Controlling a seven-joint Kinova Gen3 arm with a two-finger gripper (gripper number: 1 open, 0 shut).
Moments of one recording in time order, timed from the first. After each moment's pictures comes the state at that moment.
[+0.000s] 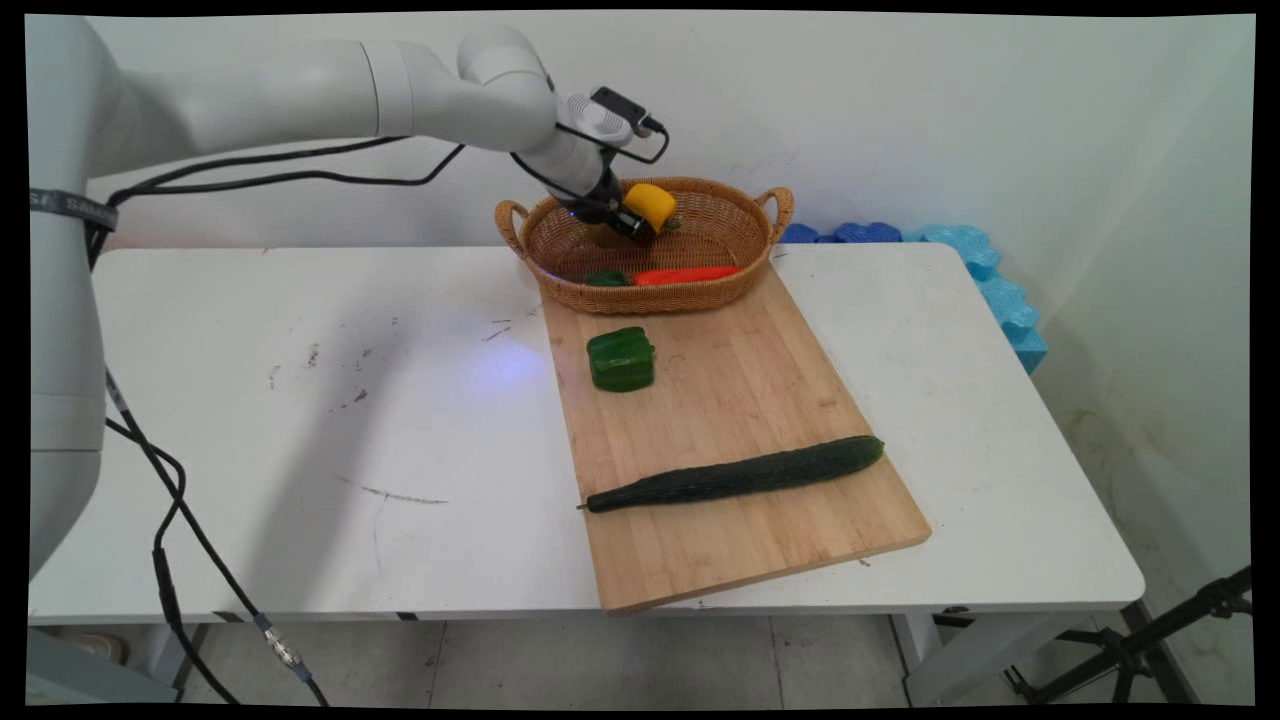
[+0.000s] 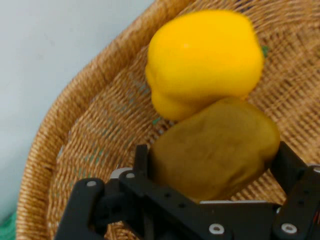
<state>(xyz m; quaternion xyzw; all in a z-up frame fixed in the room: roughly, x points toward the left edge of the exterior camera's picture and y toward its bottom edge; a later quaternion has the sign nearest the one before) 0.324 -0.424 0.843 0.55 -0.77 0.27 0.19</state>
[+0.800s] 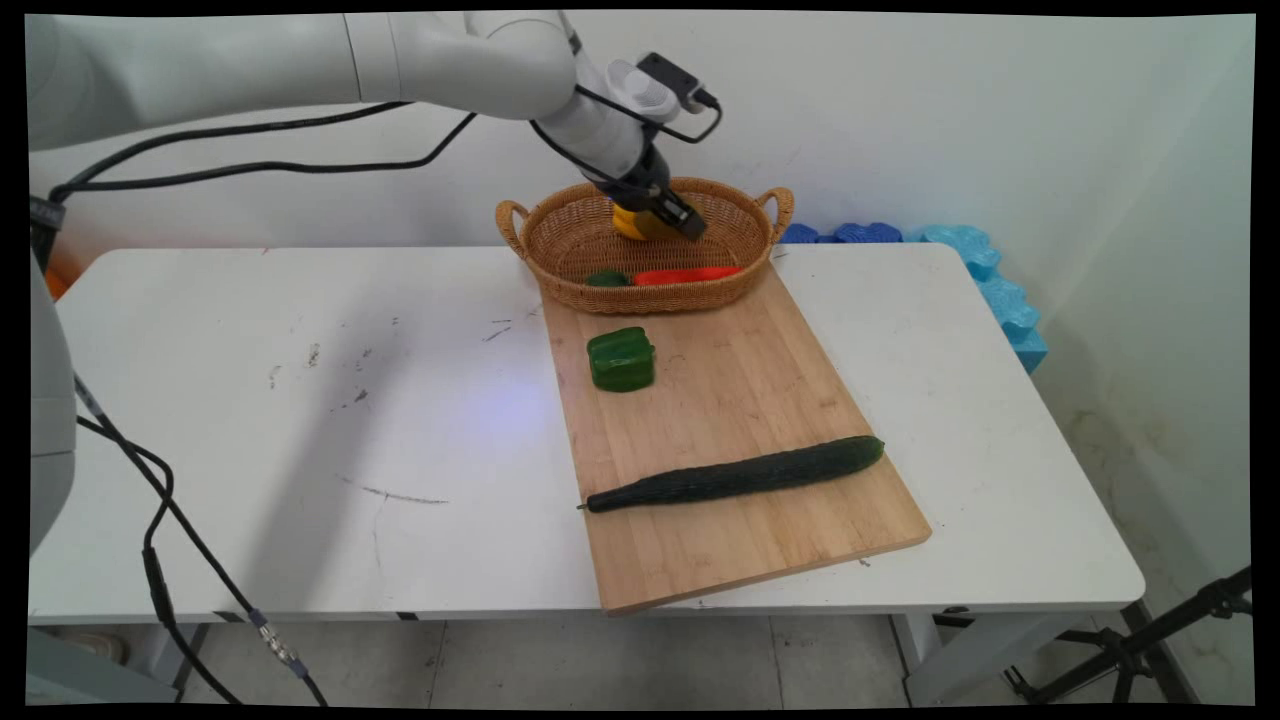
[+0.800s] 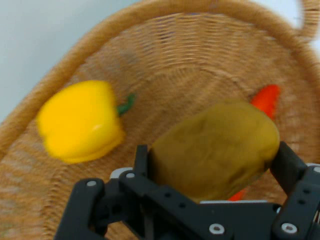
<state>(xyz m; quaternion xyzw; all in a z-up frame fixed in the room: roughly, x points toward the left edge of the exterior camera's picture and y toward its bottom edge) 0.261 -0.378 0.901 0.49 -0.80 0.25 0.22</state>
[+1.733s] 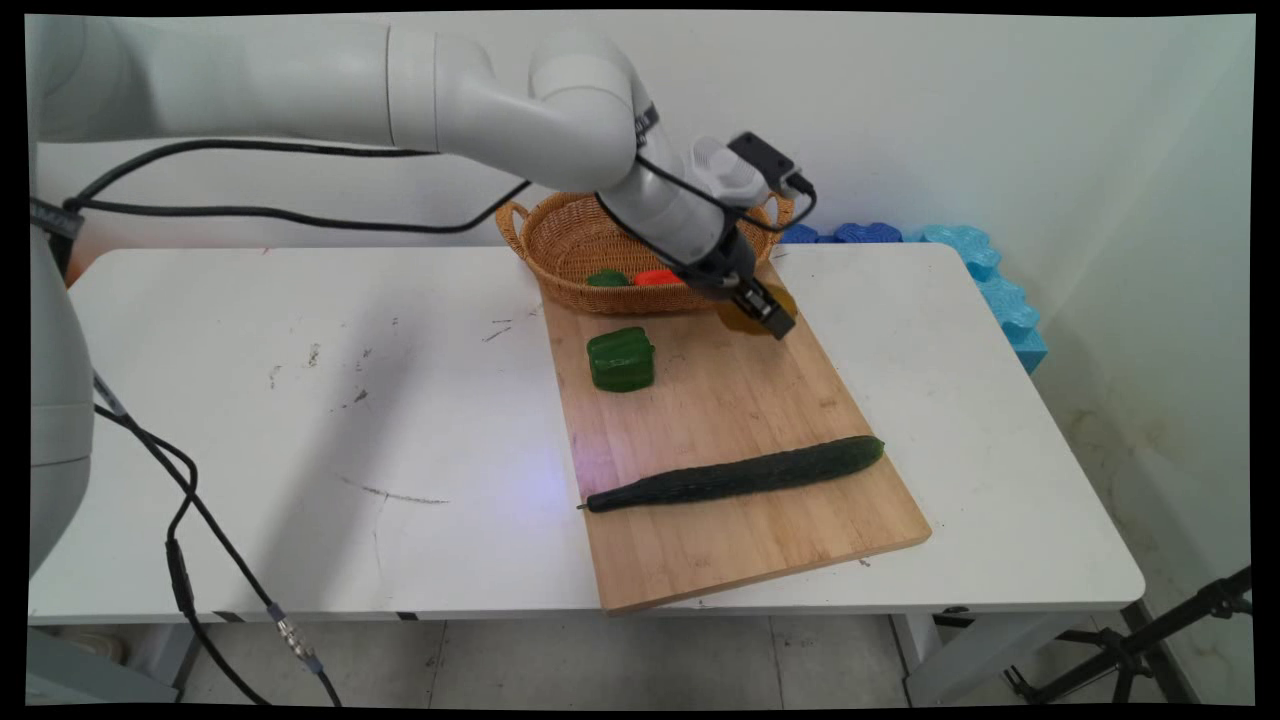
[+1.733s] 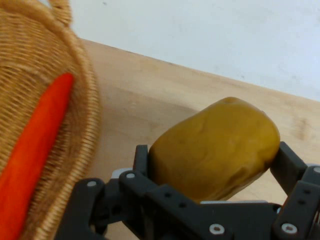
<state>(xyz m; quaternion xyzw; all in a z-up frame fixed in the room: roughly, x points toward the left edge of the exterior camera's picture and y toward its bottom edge) 0.168 -0.311 0.878 0.43 -0.85 0.17 0.26</state>
